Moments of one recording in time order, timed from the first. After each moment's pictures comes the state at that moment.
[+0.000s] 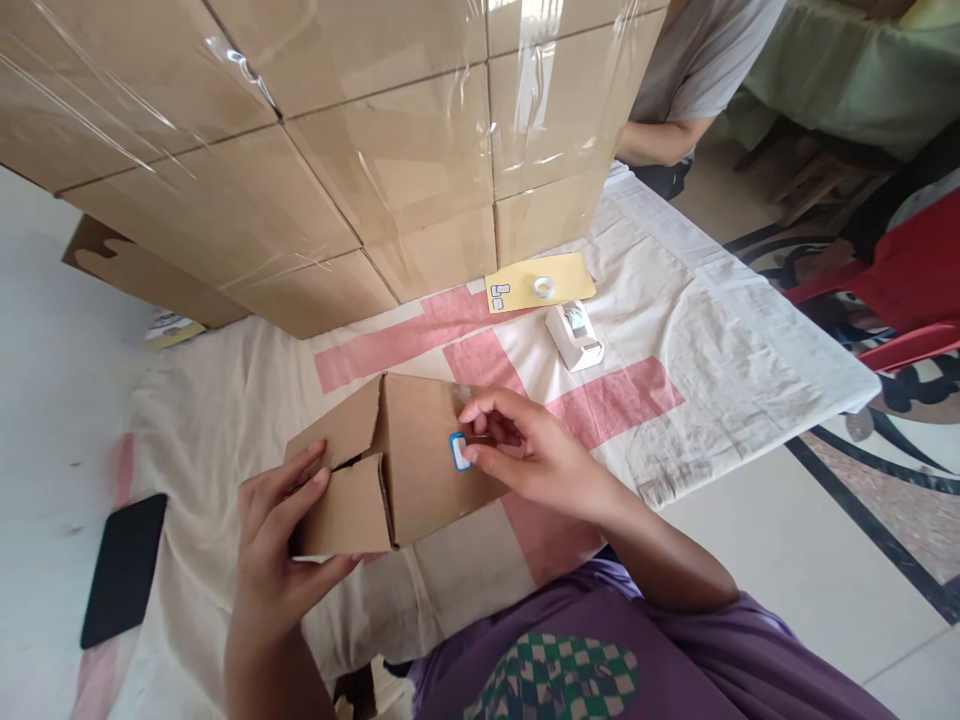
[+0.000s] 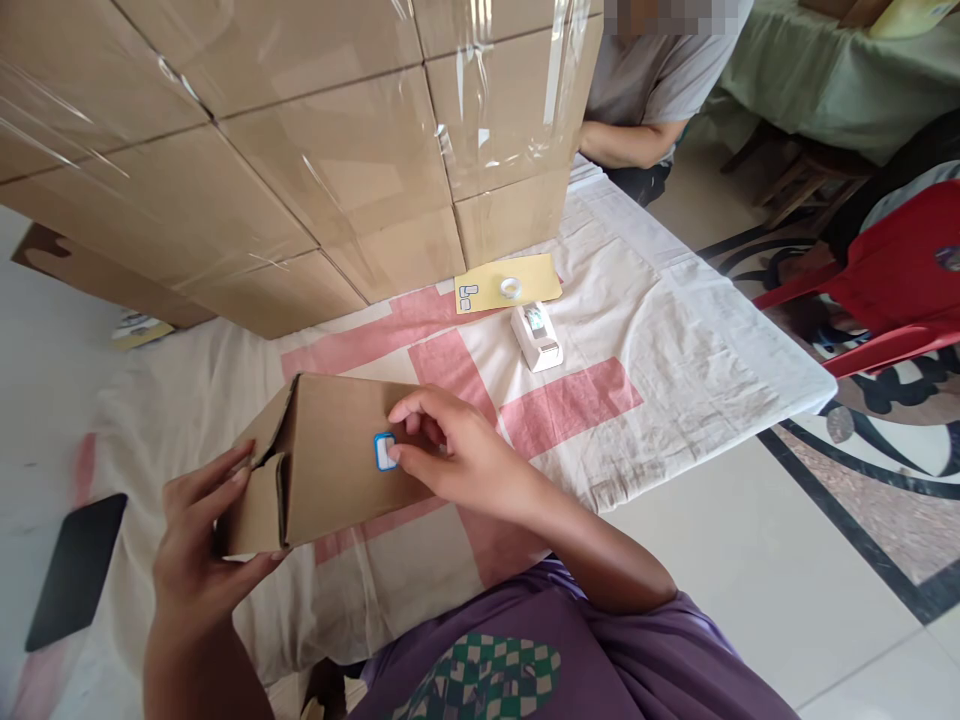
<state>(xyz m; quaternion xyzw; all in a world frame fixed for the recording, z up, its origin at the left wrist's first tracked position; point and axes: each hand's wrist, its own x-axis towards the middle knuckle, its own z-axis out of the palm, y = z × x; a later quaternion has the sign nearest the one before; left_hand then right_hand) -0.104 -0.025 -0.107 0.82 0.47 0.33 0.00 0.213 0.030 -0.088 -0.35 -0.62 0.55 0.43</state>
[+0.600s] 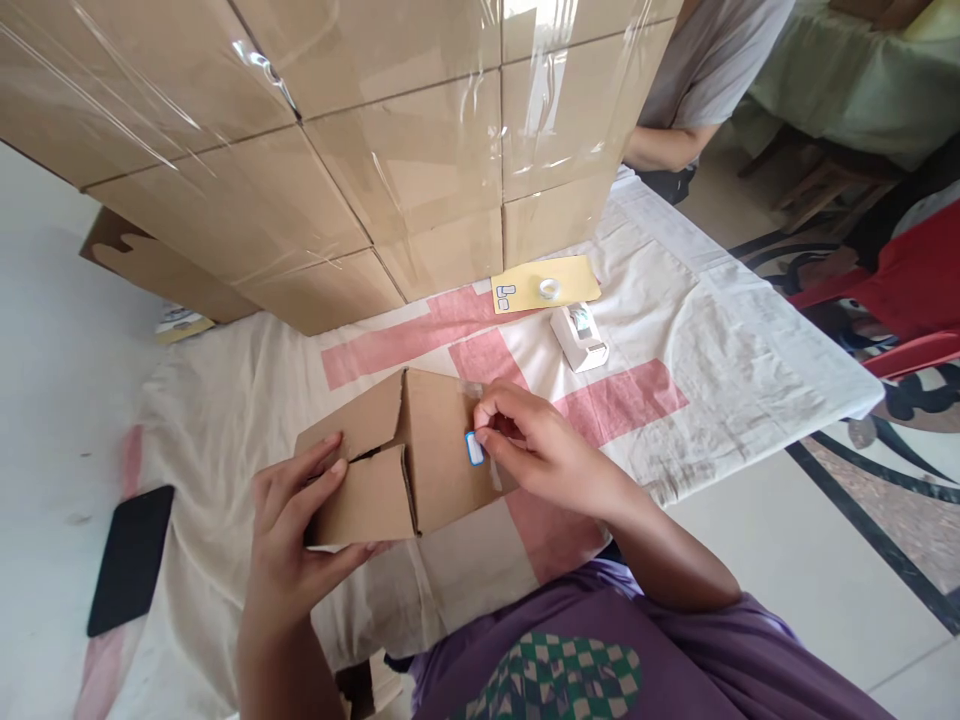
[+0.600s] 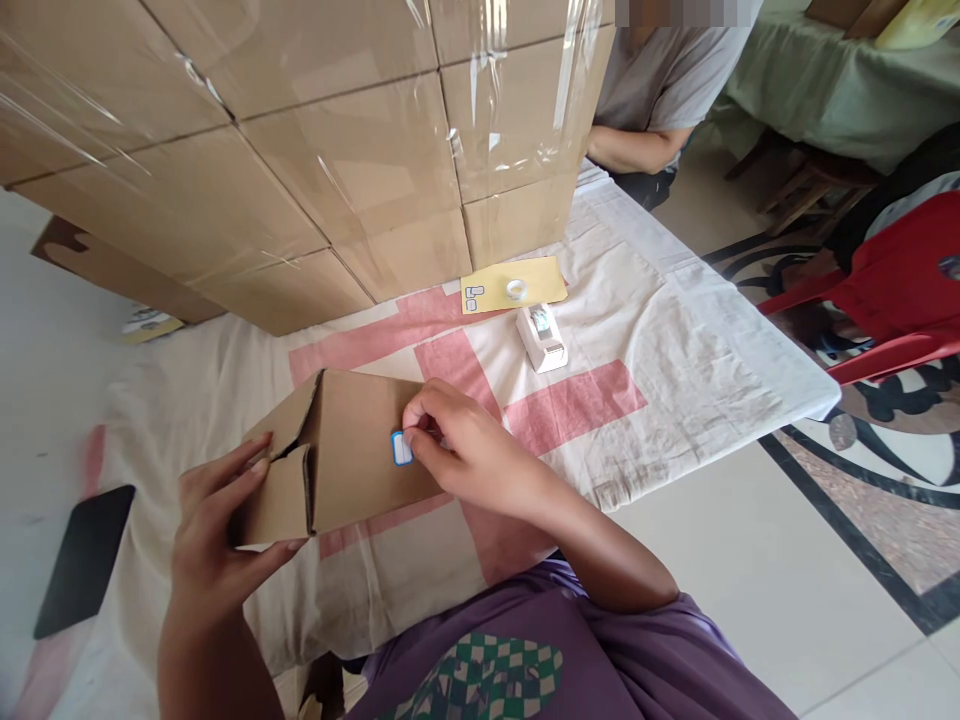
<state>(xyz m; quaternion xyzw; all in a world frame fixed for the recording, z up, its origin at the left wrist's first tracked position) -0.093 -0.025 -0.100 0.83 0.46 0.33 -0.01 0.216 0.034 -0.078 -0.35 -0.70 0.48 0.40</state>
